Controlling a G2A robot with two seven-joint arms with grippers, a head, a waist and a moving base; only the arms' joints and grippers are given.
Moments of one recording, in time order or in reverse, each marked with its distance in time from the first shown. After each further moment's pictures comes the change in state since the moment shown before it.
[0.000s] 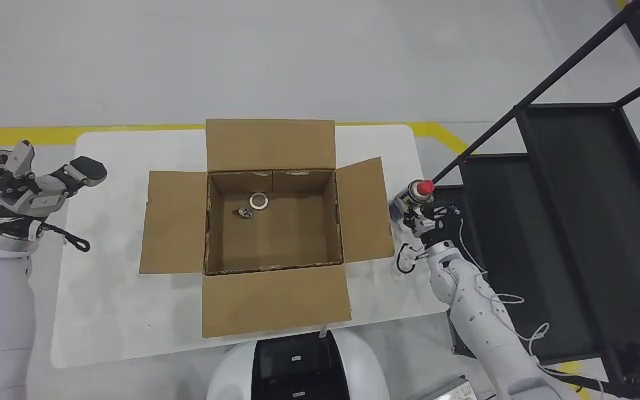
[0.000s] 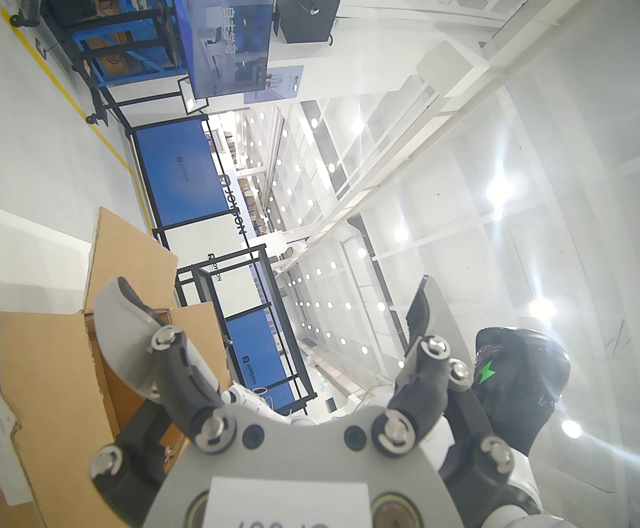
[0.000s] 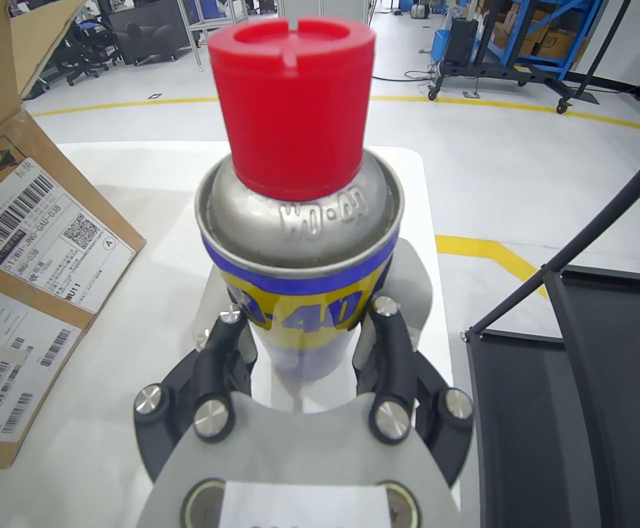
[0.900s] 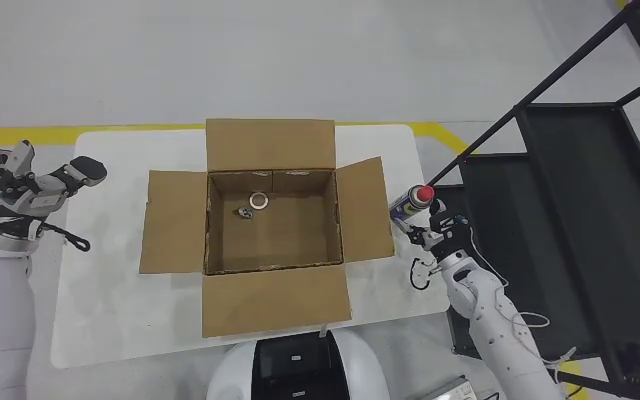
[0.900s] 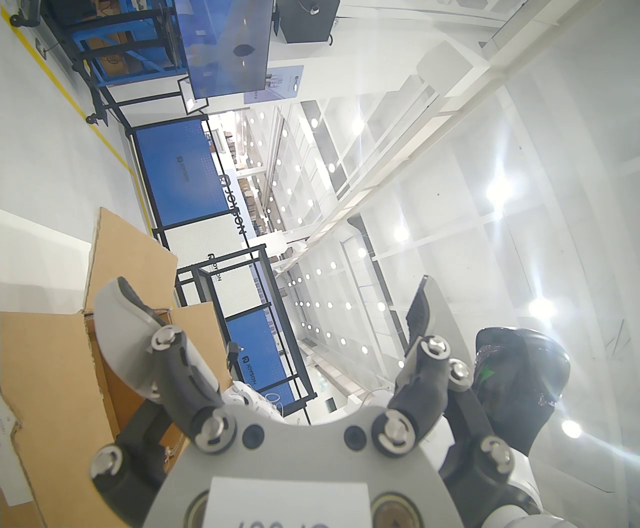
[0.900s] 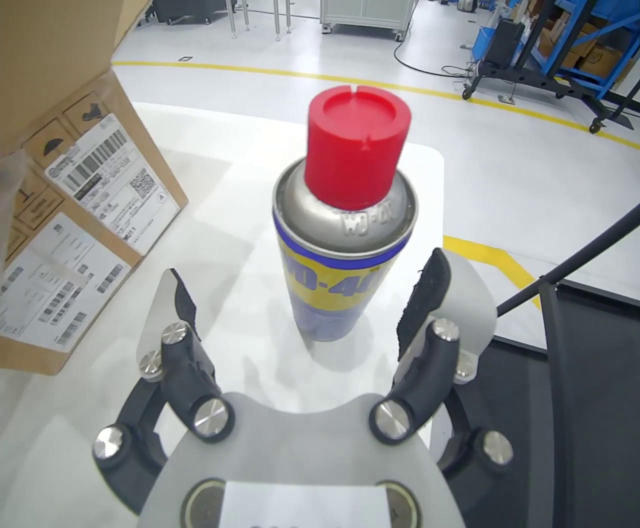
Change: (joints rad) left arm 0.000 0.000 0.000 0.000 0.000 0.000 0.000; right arm -0.169 0.051 0.111 -0.233 -0.095 -0.081 0.142
